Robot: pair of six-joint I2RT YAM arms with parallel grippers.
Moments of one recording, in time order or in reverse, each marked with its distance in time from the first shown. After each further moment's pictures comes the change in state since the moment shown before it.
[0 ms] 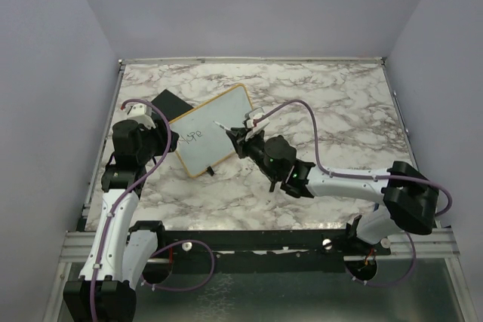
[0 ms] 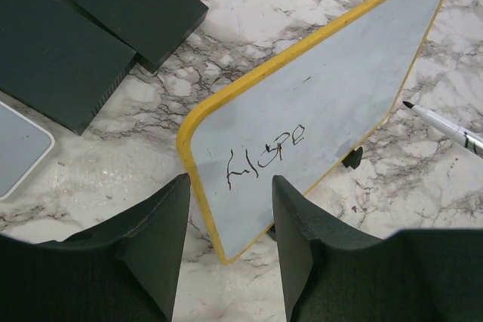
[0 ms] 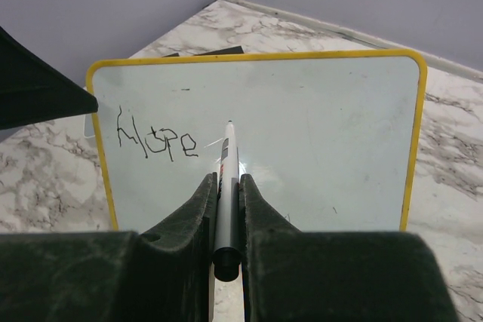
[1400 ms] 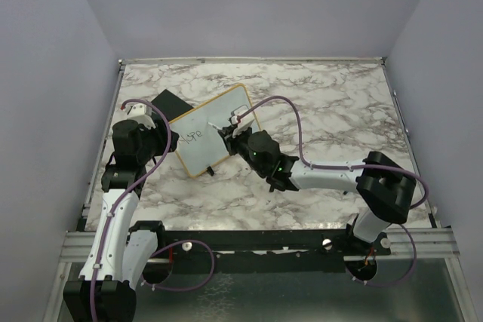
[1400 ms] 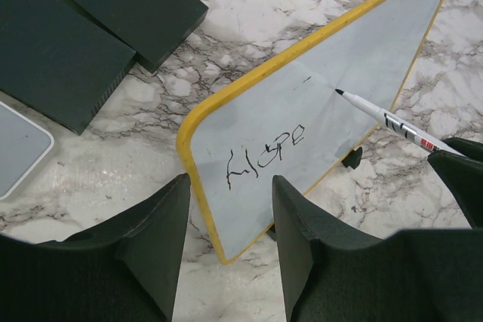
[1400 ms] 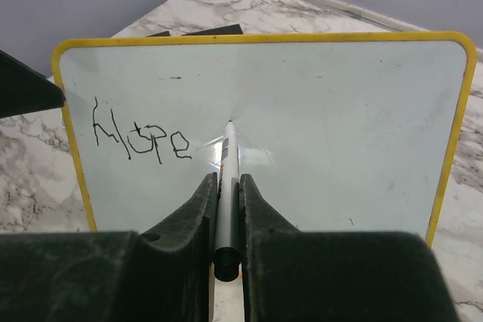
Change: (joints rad) left arm 0.000 0.001 0.000 0.000 0.000 0.000; right arm -0.026 0.178 0.105 -0.006 -0.016 0.002
